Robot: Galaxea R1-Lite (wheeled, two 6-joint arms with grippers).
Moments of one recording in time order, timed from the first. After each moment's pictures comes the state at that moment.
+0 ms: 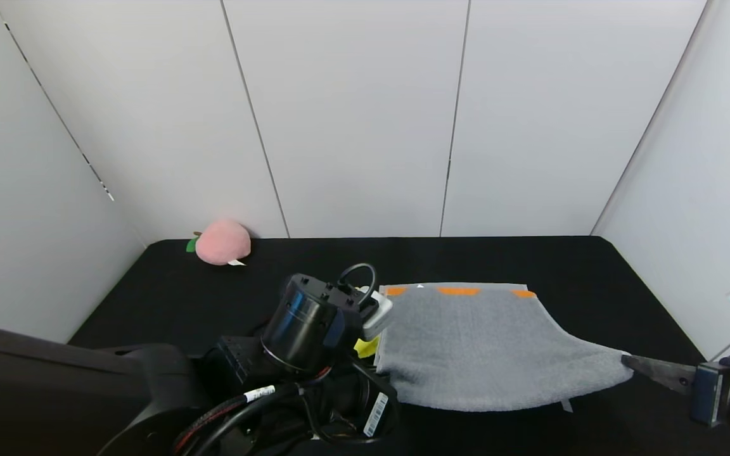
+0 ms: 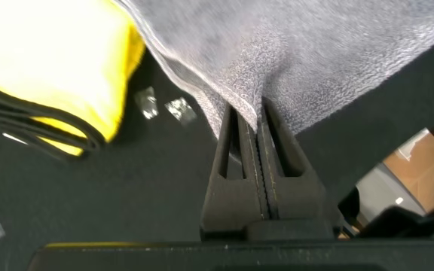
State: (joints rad) left arm -0.79 1.79 -0.87 -0.25 0.09 -0.09; right arm -0.02 1.36 -0.32 -0.58 0.51 0.23
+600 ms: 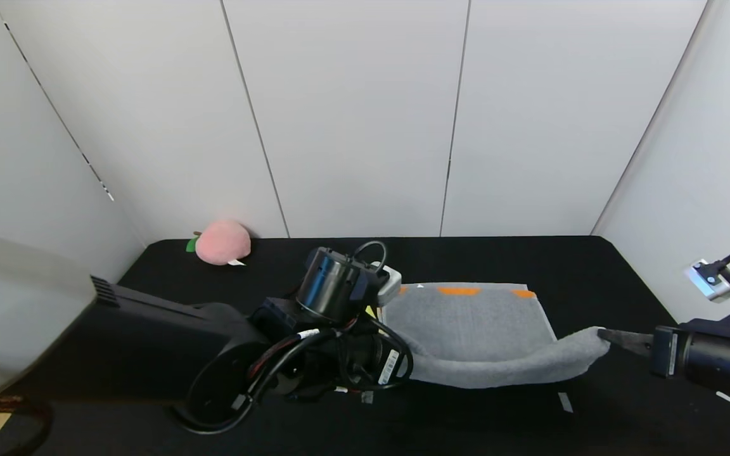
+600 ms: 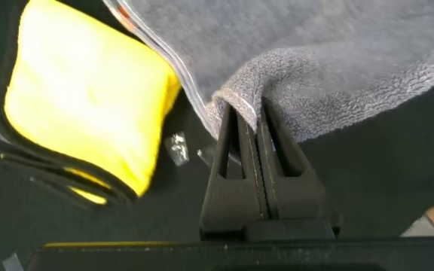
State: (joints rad) left arm -0.71 1.94 -1.05 -0.23 0.08 -0.04; right arm -0.03 1.57 -0.47 -0.59 0.51 0.23
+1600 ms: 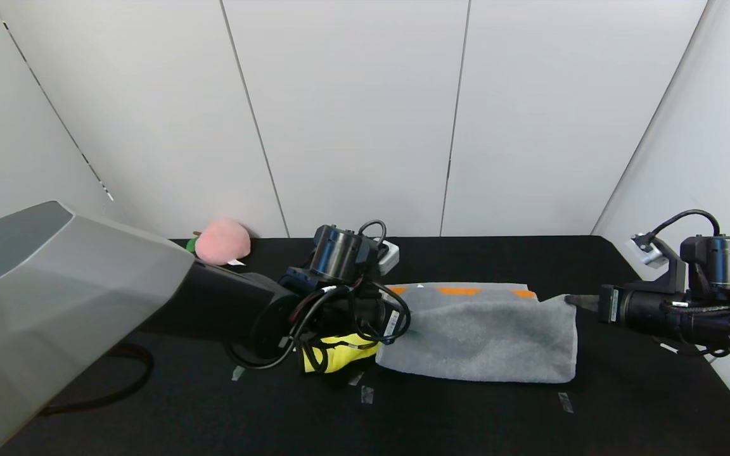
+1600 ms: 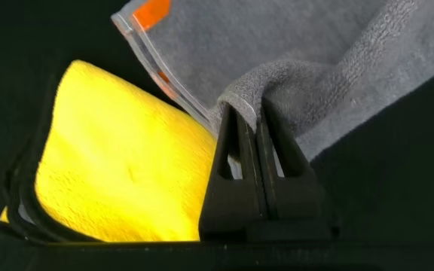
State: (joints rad) left arm -0.60 2.12 -1.26 -0.25 -0.01 0.01; right arm -0.04 1.88 -0.76 -0.59 0.50 0.23
